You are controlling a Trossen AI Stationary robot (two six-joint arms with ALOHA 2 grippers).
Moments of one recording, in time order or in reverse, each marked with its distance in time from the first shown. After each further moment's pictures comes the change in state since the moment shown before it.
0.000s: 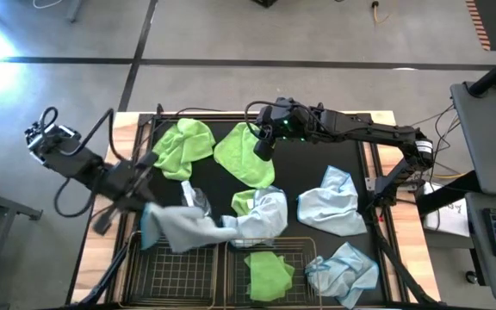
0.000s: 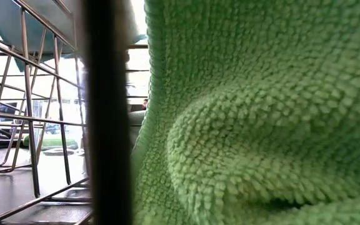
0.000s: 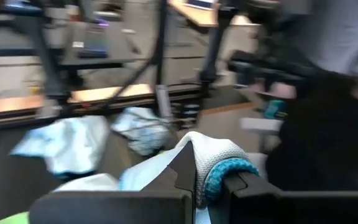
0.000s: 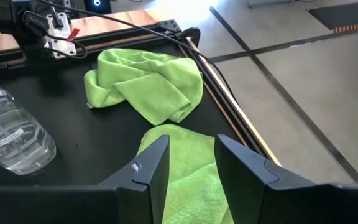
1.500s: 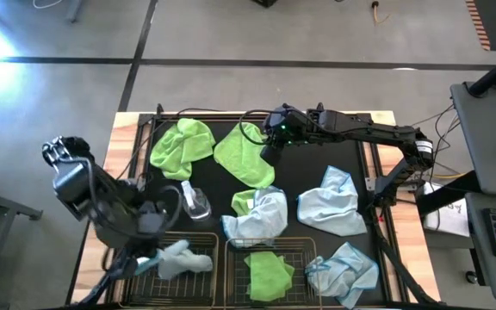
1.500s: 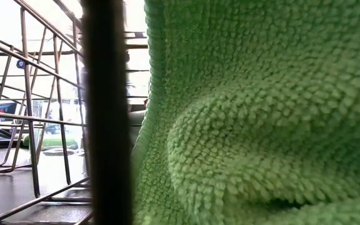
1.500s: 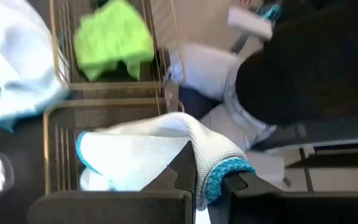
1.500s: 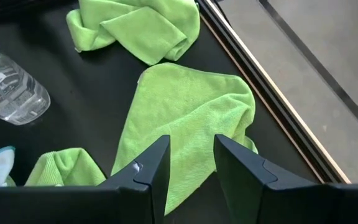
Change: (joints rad) left arm -0.165 0.275 0.100 -0.343 0.125 -0.524; right arm 0.001 0.000 0.000 -0.235 -0.006 0.129
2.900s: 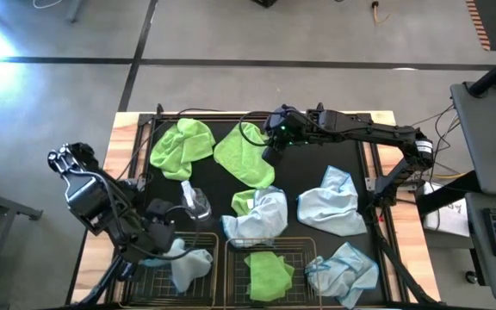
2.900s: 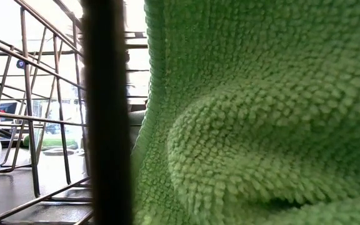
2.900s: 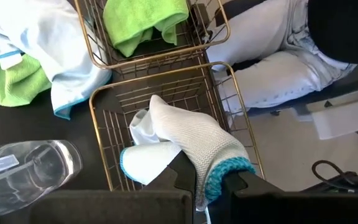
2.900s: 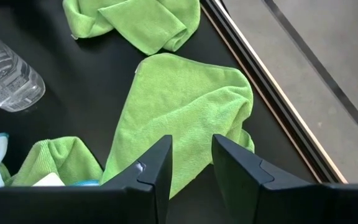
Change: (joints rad) left arm 0.002 0.083 0.015 -0.155 -0.063 0.220; right arm 0.000 0.001 0.000 -0.032 0.000 -0.027
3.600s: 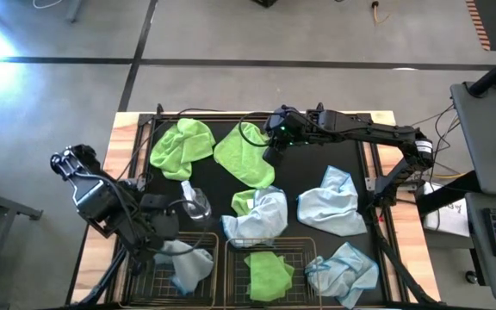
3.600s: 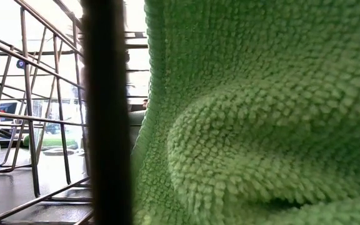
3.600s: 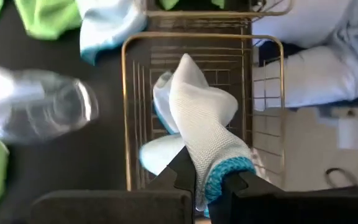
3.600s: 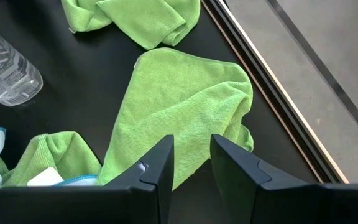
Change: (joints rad) left arm 0.020 0.029 0.000 -0.152 -0.004 -0.223; right arm 0.000 0.001 0.000 -0.018 0.000 0.001
